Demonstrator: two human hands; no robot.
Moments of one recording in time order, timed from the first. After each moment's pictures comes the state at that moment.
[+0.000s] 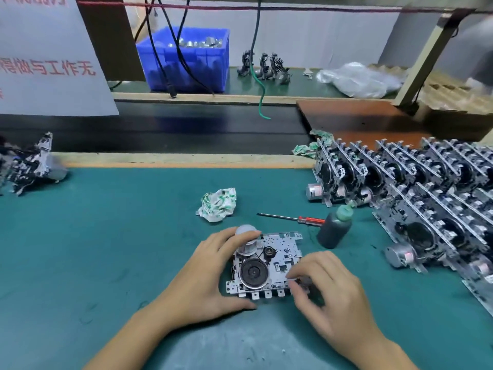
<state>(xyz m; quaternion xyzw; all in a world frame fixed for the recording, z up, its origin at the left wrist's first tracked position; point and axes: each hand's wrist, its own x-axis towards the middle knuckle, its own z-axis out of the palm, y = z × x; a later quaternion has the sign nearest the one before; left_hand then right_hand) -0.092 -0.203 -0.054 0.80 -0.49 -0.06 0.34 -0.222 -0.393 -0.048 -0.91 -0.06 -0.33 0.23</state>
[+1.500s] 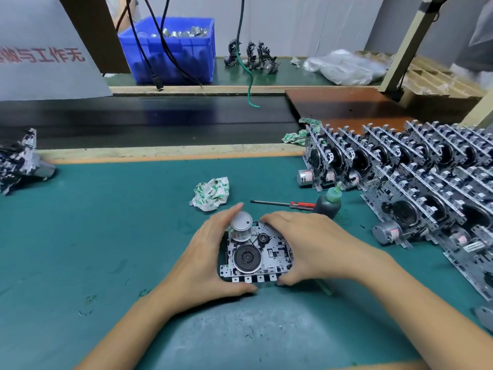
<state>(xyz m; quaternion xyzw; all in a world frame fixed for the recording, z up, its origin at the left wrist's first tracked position) -0.097 -0.206 -0.053 0.78 -0.45 -0.09 0.42 -0.177 -0.405 -0.002 -1.00 -0.07 0.03 0.04</state>
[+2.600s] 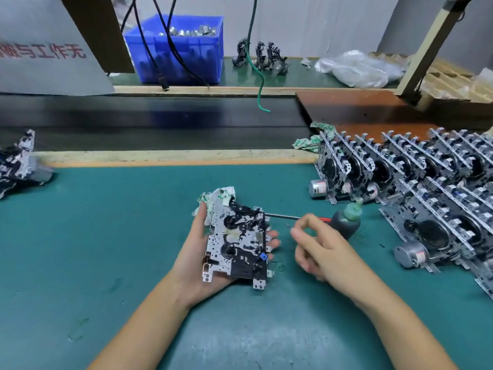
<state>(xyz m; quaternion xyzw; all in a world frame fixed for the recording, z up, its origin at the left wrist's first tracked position) -0.063 -0.237 -0.057 0.31 -0.03 -0.54 0.79 -0.174 -0.409 -0.025 -0.79 0.18 0.00 0.59</state>
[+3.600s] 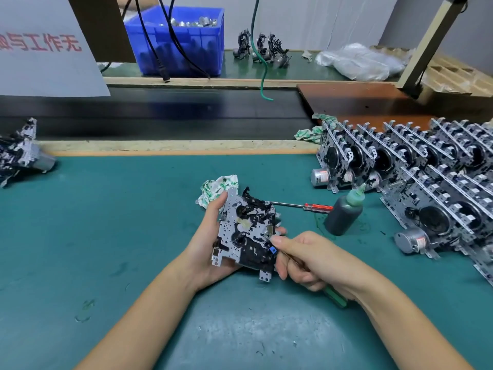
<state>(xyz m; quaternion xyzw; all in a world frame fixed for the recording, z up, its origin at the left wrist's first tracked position) -0.068 -0.239 -0.054 0.40 -0.04 -0.54 0.74 -0.176 -0.389 -0.020 -0.73 0.14 0.19 0.64</state>
